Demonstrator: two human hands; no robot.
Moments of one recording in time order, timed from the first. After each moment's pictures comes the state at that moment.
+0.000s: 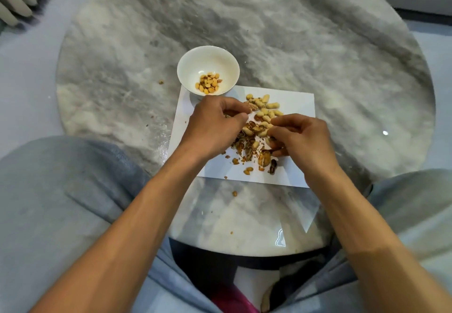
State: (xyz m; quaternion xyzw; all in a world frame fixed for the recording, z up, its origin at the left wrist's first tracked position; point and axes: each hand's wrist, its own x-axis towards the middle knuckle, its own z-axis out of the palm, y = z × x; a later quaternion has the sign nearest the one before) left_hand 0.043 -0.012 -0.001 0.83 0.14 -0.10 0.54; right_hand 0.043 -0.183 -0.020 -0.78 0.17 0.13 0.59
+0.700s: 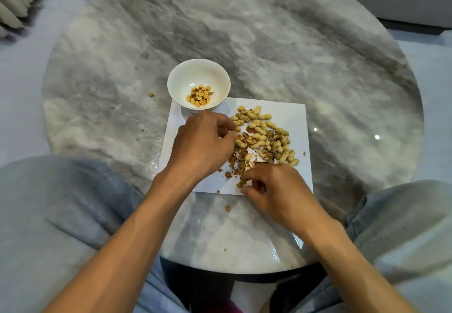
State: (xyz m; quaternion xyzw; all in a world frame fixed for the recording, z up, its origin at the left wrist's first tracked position) left_hand 0.045 -0.009 -0.008 0.91 0.10 -0.09 0.39; right_hand 0.005 -0.183 -0.036 -0.93 -0.19 0.15 0.26
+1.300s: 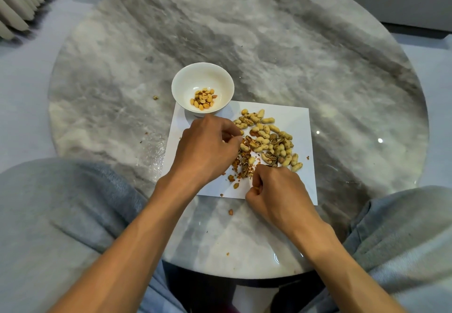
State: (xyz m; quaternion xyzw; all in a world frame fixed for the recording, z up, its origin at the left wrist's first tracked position) left_hand 0.044 -0.008 -0.006 0.92 0.07 -0.09 0.38; right_hand 0.004 -0.174 -0.050 -0.96 -0.12 0.15 0.20
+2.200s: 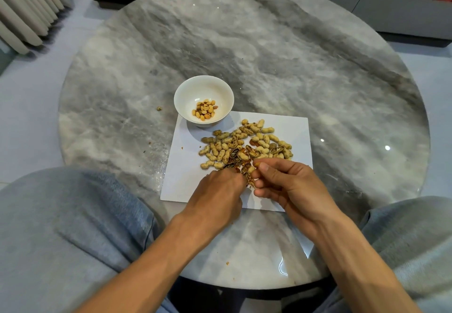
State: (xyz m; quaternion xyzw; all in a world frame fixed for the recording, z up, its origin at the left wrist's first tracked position) left_hand 0.005 -0.030 -0.036 0.97 -0.12 -0.14 0.17; right_hand 0.020 -0.186 -0.016 -0.56 0.19 0.27 0.77
